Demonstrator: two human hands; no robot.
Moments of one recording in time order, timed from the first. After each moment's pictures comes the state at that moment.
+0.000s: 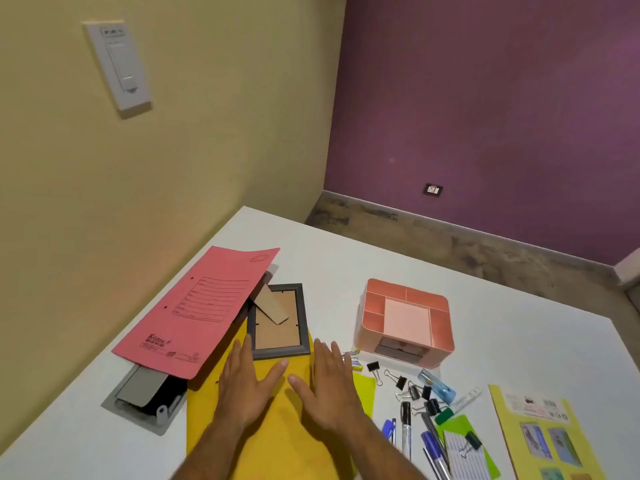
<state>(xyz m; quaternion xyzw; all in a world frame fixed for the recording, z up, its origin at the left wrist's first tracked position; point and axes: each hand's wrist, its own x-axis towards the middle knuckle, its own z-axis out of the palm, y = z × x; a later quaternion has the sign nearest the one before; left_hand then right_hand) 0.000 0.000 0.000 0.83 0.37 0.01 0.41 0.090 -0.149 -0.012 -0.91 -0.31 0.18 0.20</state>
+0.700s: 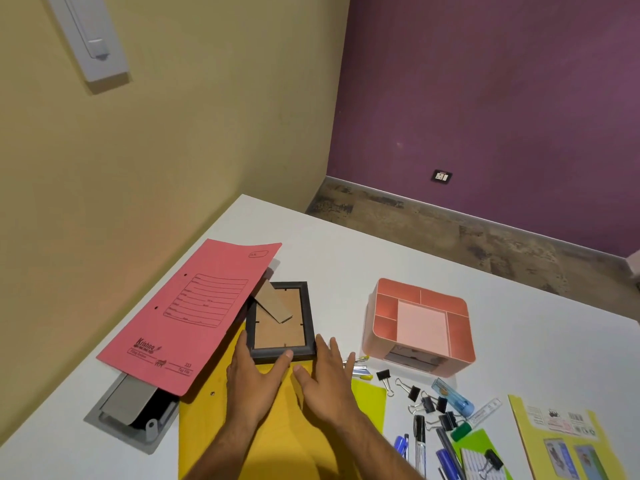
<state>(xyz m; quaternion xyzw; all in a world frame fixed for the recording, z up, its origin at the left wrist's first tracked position) 0.040 0.004 -0.013 0.73 0.44 0.11 0.51 0.119 -0.110 -0.026 -0.92 -0.21 0.23 0.25</state>
